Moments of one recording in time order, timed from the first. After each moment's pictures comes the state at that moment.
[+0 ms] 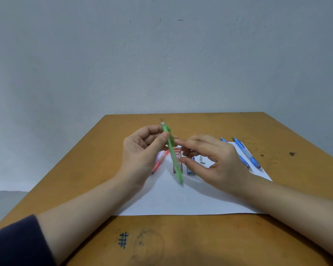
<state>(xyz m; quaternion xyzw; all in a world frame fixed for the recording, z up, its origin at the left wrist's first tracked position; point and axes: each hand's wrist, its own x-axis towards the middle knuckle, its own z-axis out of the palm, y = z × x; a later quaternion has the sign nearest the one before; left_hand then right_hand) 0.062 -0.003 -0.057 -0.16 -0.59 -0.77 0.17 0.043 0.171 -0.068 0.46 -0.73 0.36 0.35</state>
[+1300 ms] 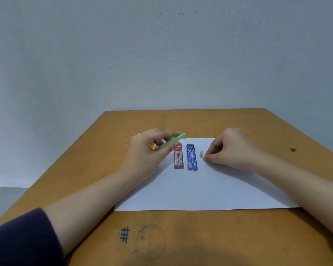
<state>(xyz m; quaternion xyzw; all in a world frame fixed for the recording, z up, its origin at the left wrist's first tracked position) 0.043 -0.020 -0.073 -0.22 -0.82 -0.47 0.25 0.021 0.201 -0.050 0.12 -0.96 0.24 0.06</state>
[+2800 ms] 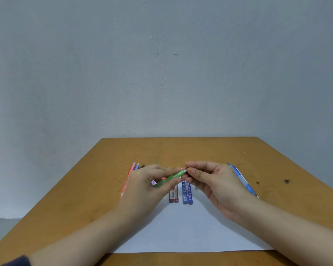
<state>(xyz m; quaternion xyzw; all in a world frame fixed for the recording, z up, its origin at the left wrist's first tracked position) 0.053 -0.008 -0.068 -0.23 -0.81 -0.46 0.28 0.048 0.165 -0.046 0.08 -0.56 0.83 -0.05</state>
